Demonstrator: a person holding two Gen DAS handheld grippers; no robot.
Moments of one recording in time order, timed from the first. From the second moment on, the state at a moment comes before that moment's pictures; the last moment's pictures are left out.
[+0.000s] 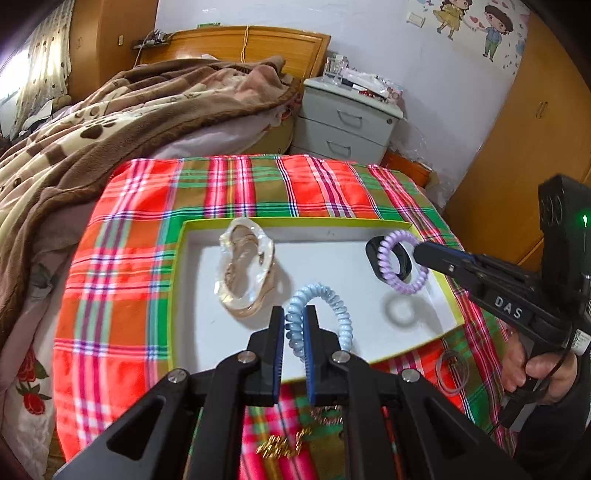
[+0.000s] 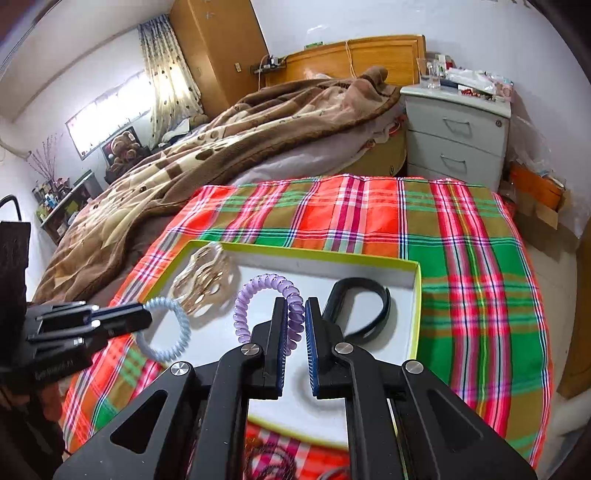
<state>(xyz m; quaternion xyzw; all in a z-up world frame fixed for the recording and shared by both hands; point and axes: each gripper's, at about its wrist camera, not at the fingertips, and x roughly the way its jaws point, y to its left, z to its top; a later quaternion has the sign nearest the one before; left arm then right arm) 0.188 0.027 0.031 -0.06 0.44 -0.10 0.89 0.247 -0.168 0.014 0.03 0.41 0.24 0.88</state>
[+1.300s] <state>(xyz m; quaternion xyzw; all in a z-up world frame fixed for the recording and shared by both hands) 0.232 0.010 -0.007 -0.05 0.48 -0.10 0.87 0.311 -0.135 -0.029 -0.04 0.46 0.24 0.85</state>
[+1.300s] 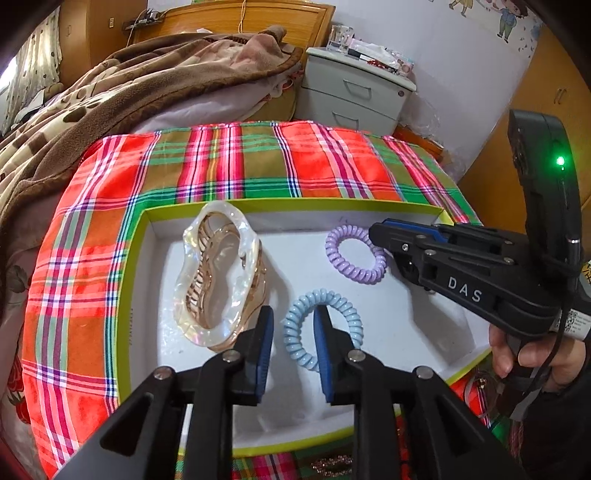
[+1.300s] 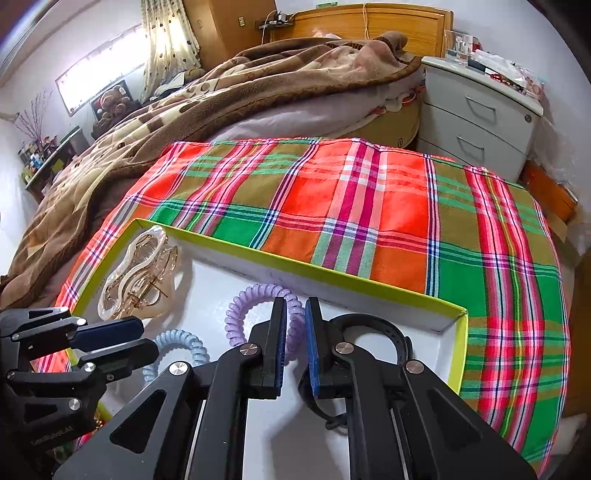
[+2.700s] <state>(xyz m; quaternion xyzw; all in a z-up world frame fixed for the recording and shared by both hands) 0.108 0.031 -0.020 0.01 0.49 -0.13 0.86 0.163 -0.206 0.003 0.04 0.40 0.20 0.89</state>
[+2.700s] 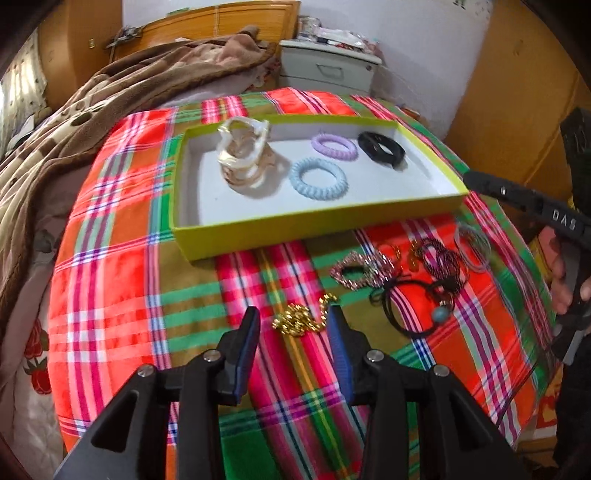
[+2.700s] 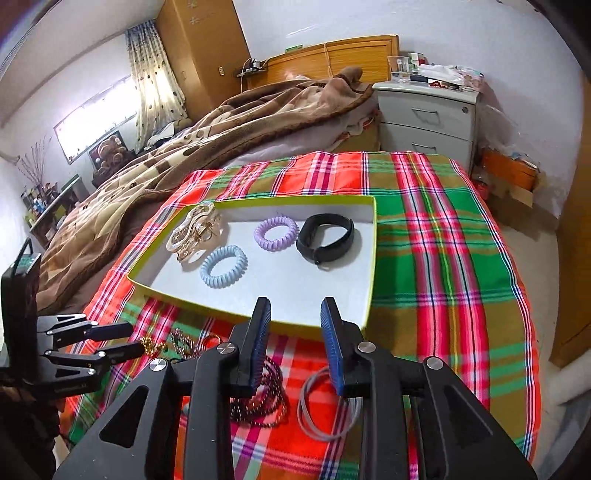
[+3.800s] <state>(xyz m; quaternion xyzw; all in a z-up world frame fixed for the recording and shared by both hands) 0.113 0.043 -0.021 0.01 0.47 -0.10 0.88 0.141 -0.260 -0.026 0.06 0.43 0.14 0.89</state>
